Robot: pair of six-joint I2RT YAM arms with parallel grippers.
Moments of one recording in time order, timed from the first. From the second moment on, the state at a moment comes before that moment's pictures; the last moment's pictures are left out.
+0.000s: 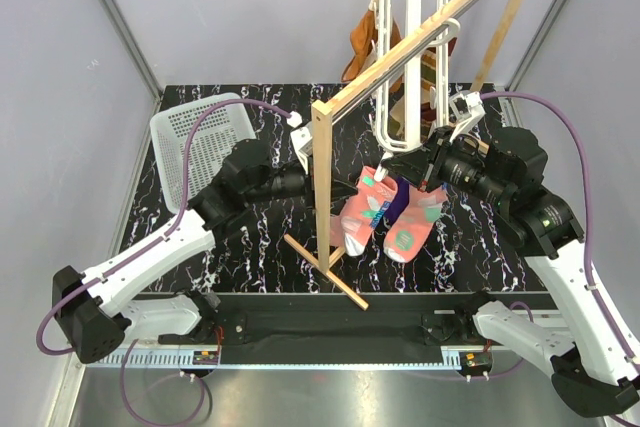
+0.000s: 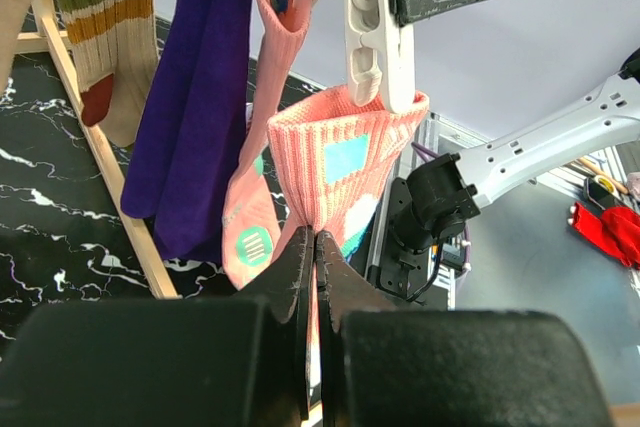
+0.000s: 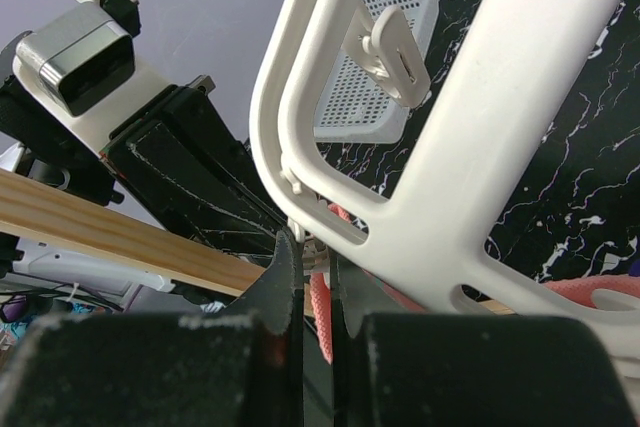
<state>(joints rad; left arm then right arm) -0.80 1.15 1.03 0.05 0.58 -0.31 0.49 0.91 1.29 -0.54 -0.39 0.51</state>
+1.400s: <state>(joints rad) -0.79 1.15 1.09 -0.02 0.36 -0.39 0.49 0.88 1.25 -0.56 -0.40 0.52</state>
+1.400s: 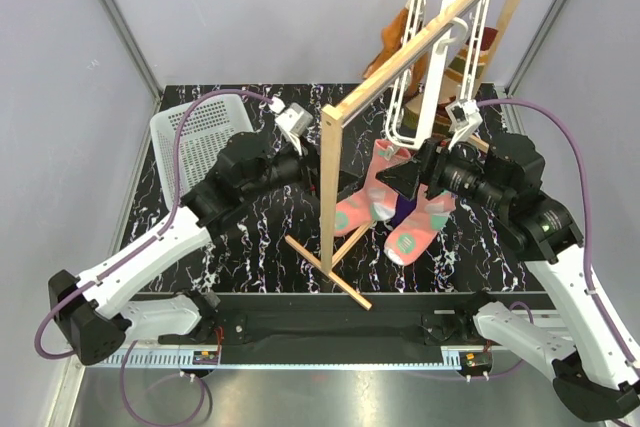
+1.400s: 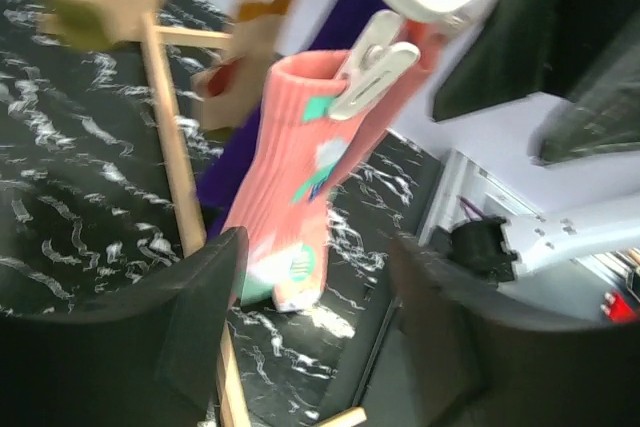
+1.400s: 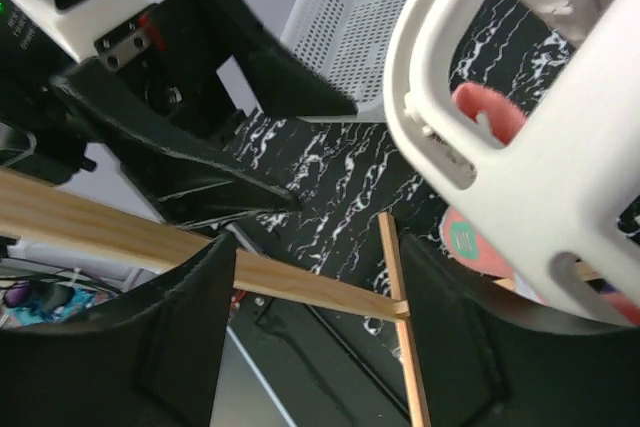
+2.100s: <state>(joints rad) -0.58 0.88 1.09 -0.40 -0.01 -0.52 0.49 0.80 1.53 -0.81 -0.64 0.44</state>
